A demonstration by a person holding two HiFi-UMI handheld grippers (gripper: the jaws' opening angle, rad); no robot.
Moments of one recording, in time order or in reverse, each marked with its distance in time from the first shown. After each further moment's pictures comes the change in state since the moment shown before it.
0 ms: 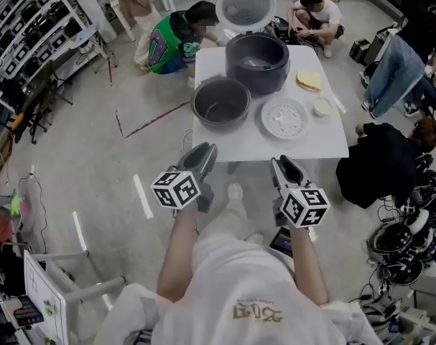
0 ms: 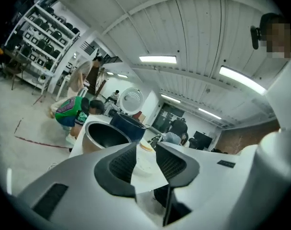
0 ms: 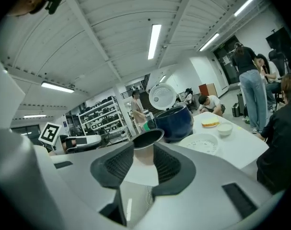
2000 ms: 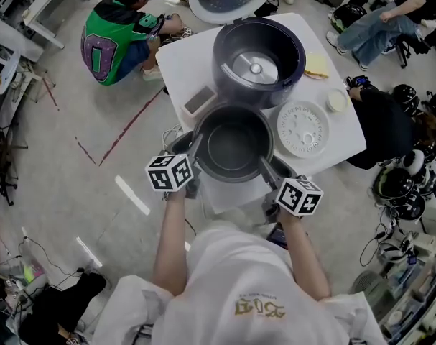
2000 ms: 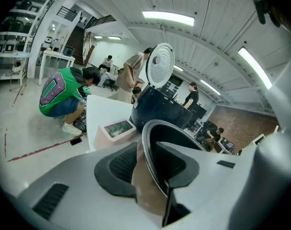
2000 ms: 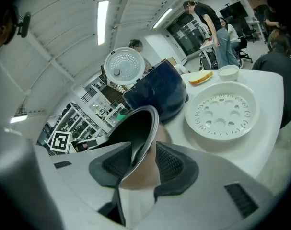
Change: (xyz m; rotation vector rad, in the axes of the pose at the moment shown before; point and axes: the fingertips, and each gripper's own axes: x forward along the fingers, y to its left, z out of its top) left arm 0.220 0.269 0.039 0.038 0.469 -0.079; right arm 0.264 -0.037 -0.059 0.460 0.150 -0.320
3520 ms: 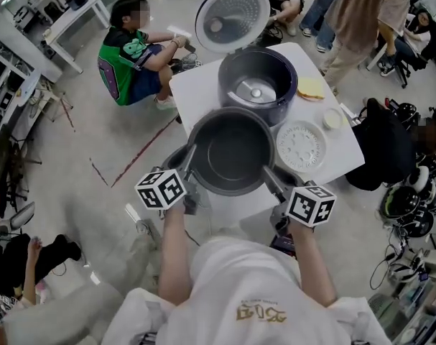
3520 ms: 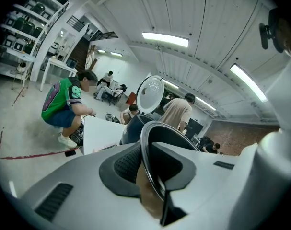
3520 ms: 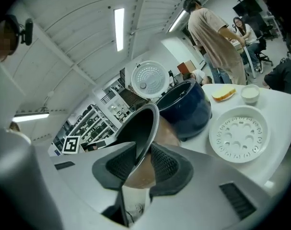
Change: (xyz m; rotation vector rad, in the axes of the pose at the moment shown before) left arm -0.076 -0.049 0.068 -0.036 -0.205 -0.043; right arm -0.053 0.080 0.055 -0.089 -0.037 0.210
